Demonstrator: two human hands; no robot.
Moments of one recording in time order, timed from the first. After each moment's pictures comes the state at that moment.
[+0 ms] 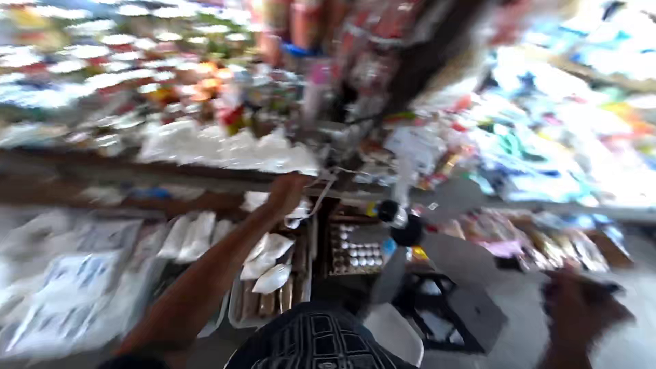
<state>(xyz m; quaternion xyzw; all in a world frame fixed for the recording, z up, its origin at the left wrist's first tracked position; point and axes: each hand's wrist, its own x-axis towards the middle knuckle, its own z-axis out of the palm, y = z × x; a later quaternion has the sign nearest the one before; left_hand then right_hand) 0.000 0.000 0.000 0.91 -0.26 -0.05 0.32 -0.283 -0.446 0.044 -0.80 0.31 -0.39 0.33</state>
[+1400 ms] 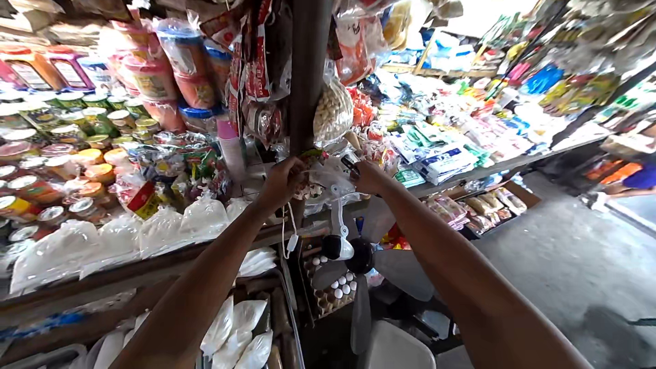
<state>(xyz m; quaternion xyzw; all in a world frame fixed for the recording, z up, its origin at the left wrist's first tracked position) 0.092 -0.145 0.067 0.77 -0.42 0.04 0.47 0.003 -0.382 0.129 -0.98 0.14 0.08 0.13</state>
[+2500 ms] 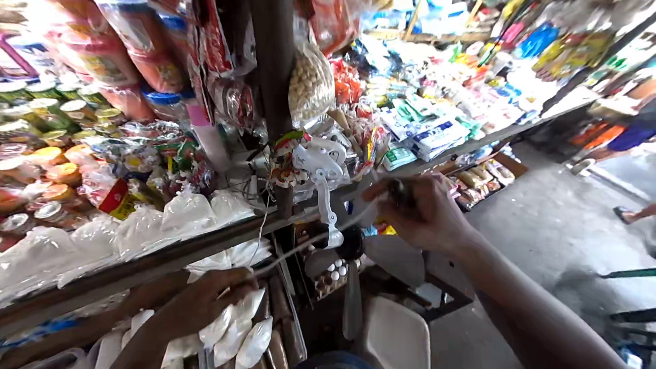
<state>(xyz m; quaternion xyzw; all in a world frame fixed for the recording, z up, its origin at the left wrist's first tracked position) -0.013 0.015 0.008 0.73 -0.51 -0.20 0.41 -0.163 -0.333 0.172 -0.94 -0.05 -0.23 0.25</state>
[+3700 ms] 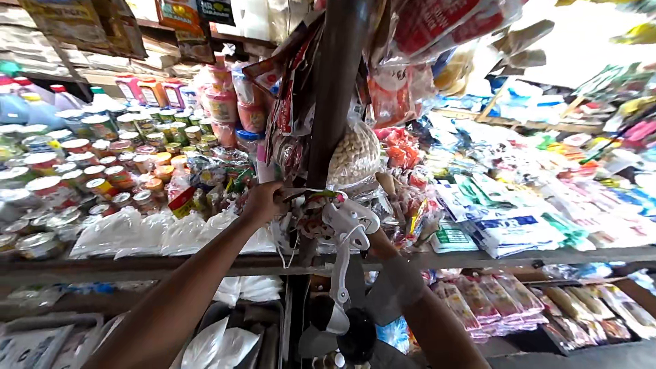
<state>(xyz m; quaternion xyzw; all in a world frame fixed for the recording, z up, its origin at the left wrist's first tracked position) 0.135 -0.131 0.085 0.93 -0.20 0.06 0.31 0.071 -0.444 -0.032 -0.64 0.14 -0.05 0.75</state>
